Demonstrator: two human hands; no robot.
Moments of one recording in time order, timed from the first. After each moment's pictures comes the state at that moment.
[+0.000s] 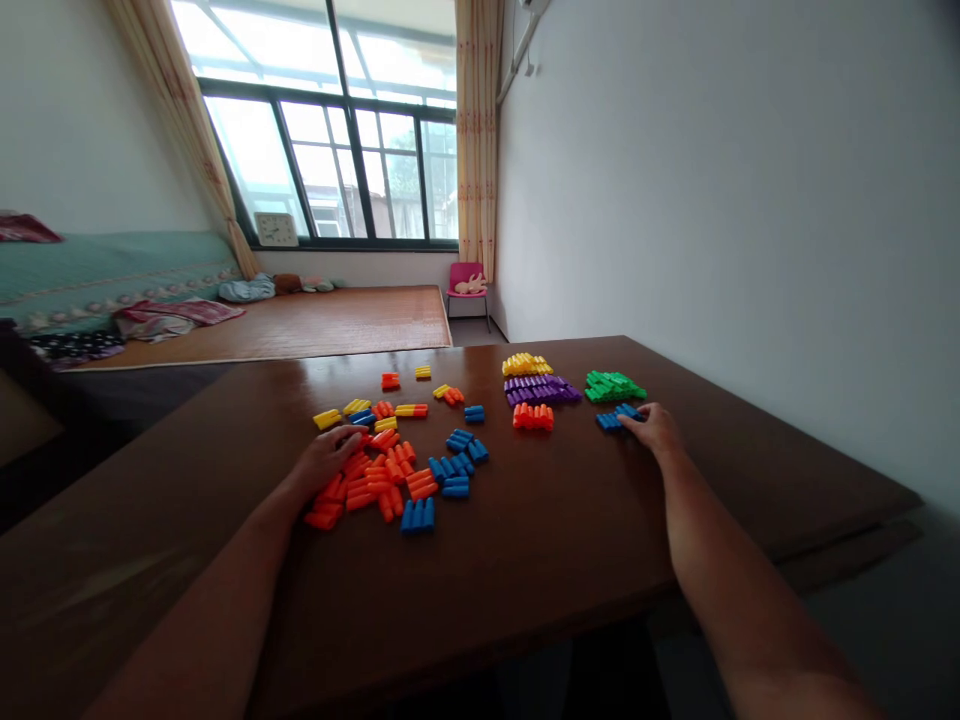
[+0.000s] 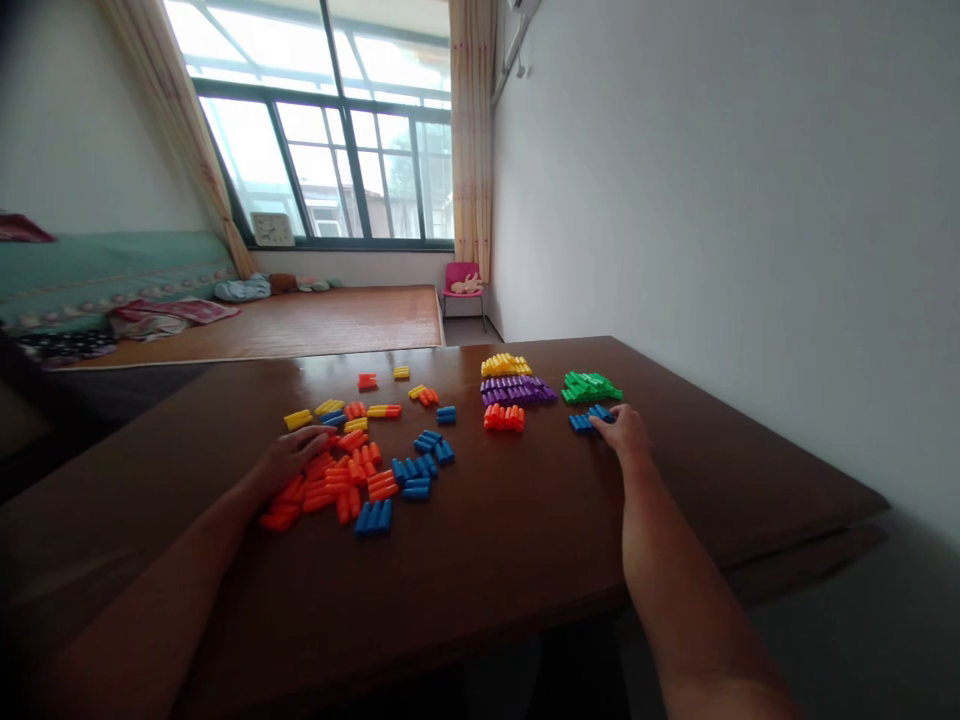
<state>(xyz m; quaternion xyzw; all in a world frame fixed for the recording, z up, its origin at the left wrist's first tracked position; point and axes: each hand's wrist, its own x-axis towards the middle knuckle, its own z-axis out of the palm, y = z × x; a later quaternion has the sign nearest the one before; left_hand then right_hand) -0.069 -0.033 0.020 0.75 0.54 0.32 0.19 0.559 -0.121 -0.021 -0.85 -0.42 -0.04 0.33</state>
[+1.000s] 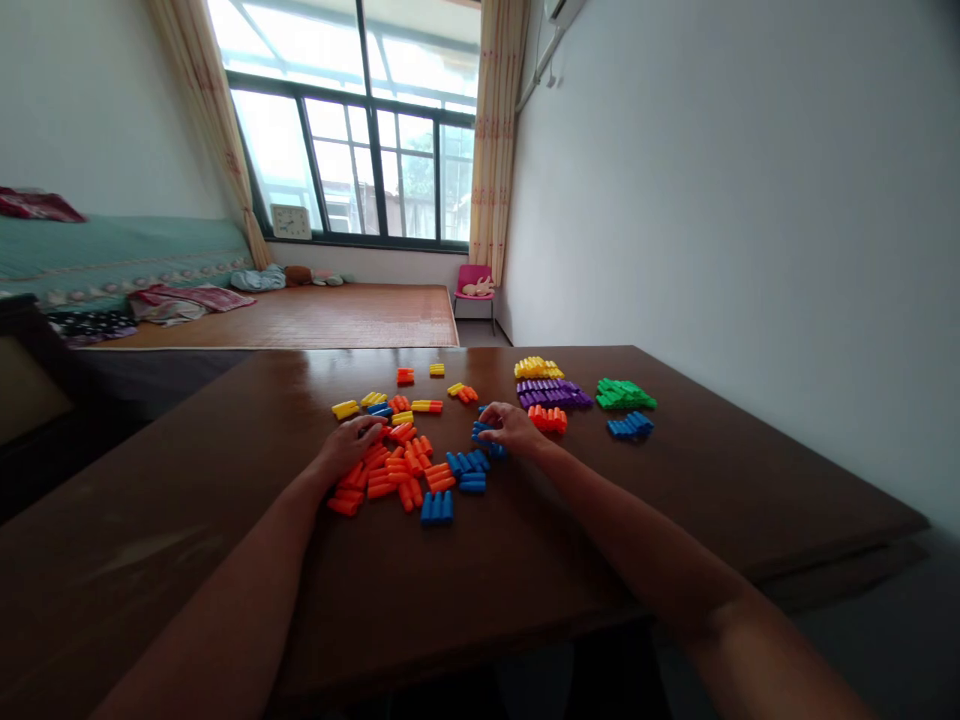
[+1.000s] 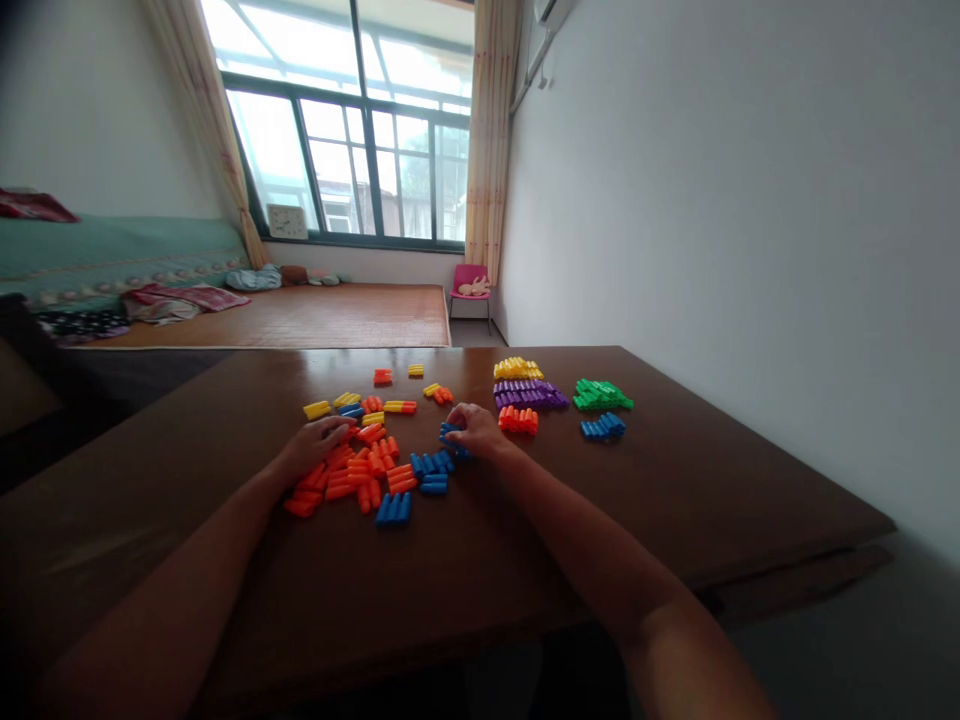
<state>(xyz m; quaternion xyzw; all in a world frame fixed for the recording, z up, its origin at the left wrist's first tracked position) -0.074 -0.020 0.002 0.76 0.53 0.31 0.19 0.269 -0.080 0.042 -0.55 -0.75 0.19 0.32</state>
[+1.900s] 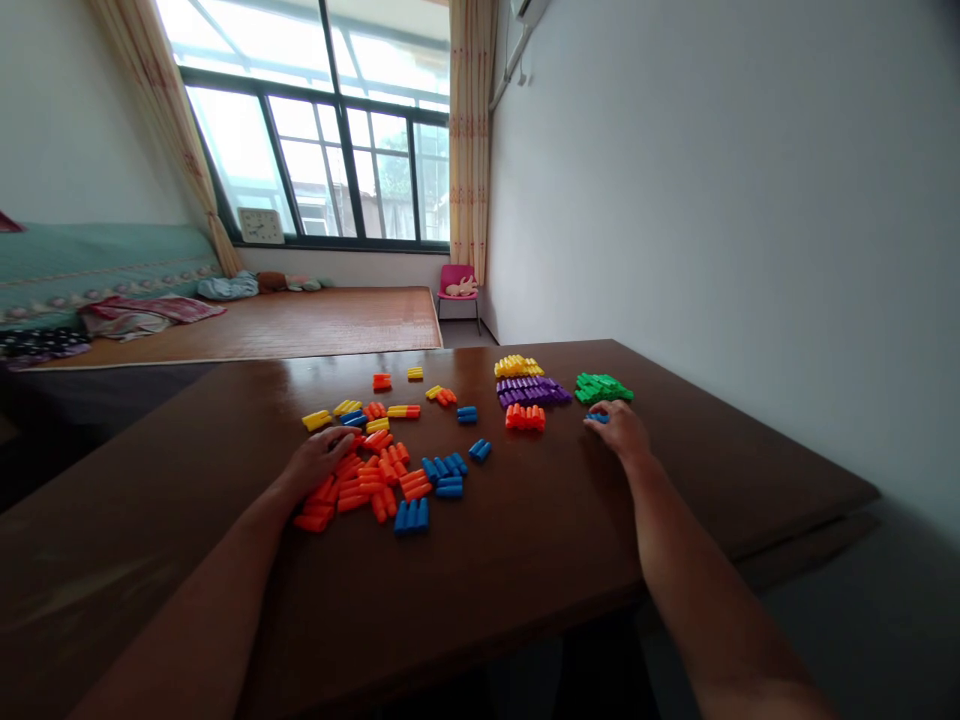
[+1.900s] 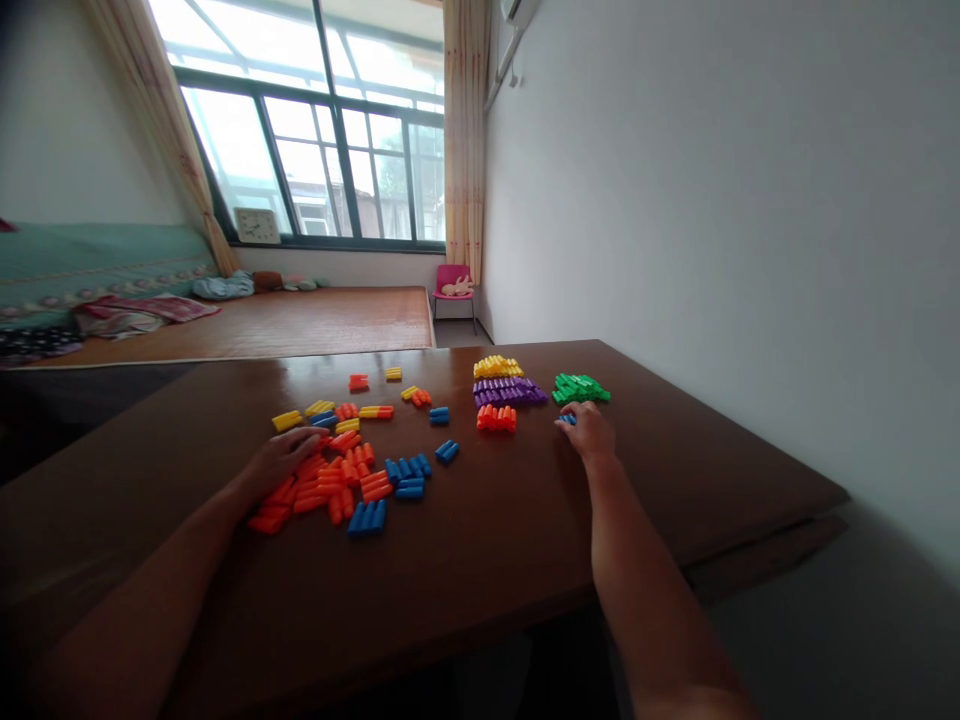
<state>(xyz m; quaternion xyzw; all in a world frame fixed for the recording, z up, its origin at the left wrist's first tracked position) -0.073 -0.025 0.012 0.76 0.53 0.31 0.20 0.484 -0.132 0.013 -0.77 -0.55 -0.11 0.29</state>
